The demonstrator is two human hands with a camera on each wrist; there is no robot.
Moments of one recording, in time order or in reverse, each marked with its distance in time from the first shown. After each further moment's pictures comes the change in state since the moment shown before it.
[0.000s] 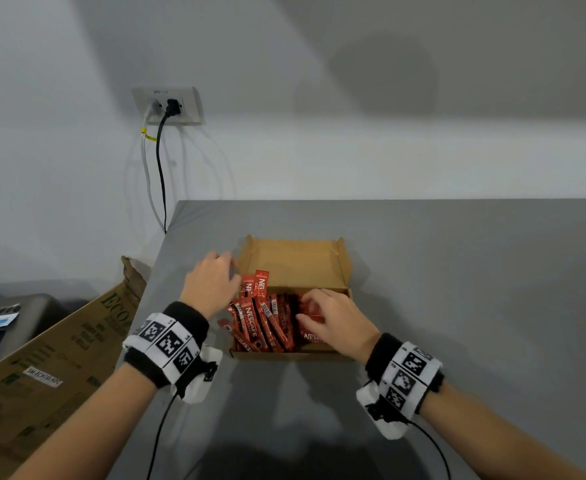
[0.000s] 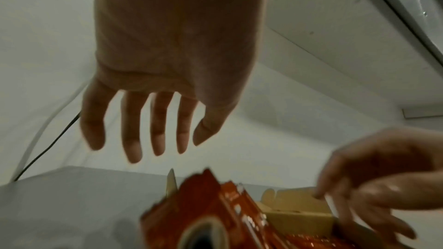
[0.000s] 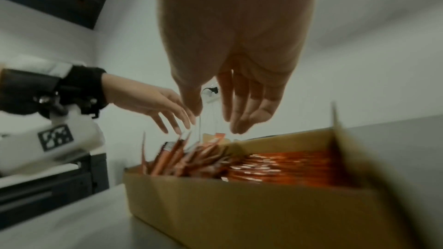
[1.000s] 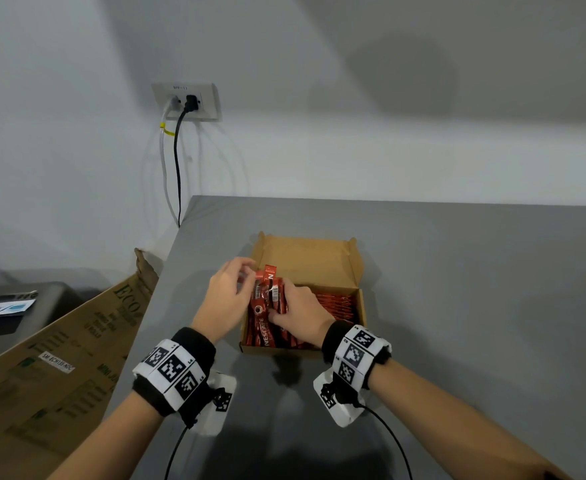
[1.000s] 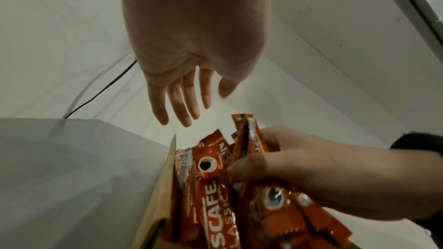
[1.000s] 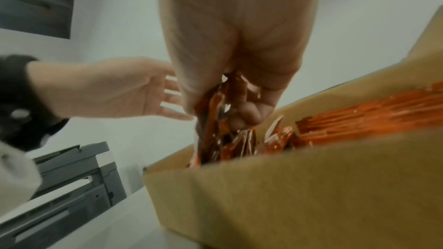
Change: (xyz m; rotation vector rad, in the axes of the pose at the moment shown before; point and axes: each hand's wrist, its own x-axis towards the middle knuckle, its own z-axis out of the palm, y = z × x) left_hand -0.032 0.003 0.017 -0.525 0.165 0.041; right_hand 0.048 -0.037 0.040 0.257 -0.102 0.103
